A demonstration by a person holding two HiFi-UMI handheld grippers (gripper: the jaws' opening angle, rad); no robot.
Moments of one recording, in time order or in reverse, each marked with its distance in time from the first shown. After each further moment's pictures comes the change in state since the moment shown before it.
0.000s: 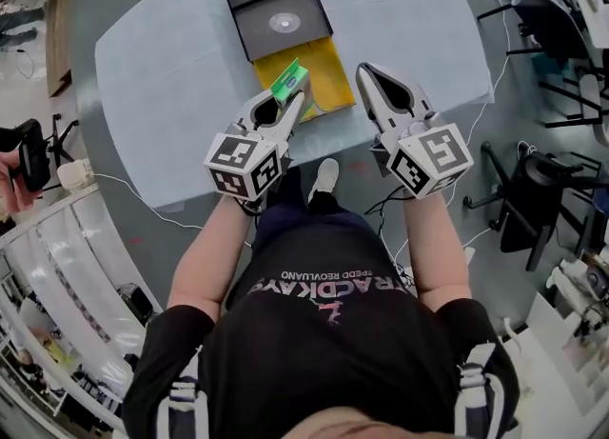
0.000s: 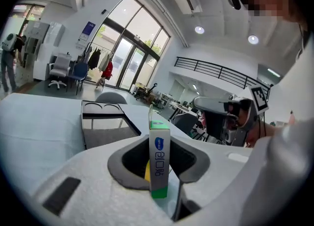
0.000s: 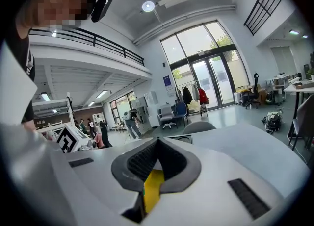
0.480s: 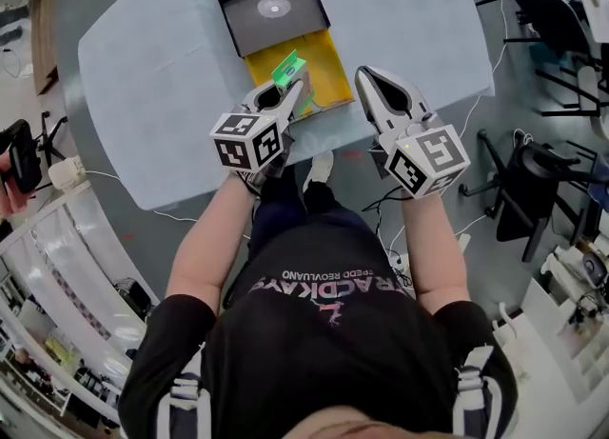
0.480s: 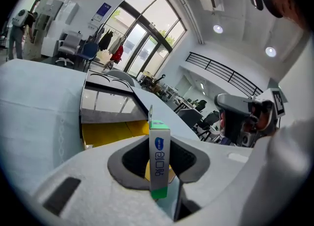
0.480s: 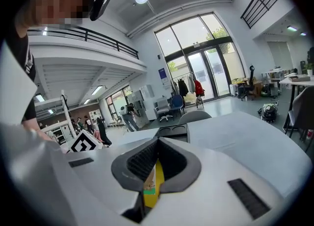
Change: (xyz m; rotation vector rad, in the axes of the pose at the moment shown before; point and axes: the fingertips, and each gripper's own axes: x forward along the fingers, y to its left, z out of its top) left arm 0.047 0.040 -0.055 -0.180 0.108 0.009; right arm 0.009 -0.015 -0.041 0.045 0.086 -0.038
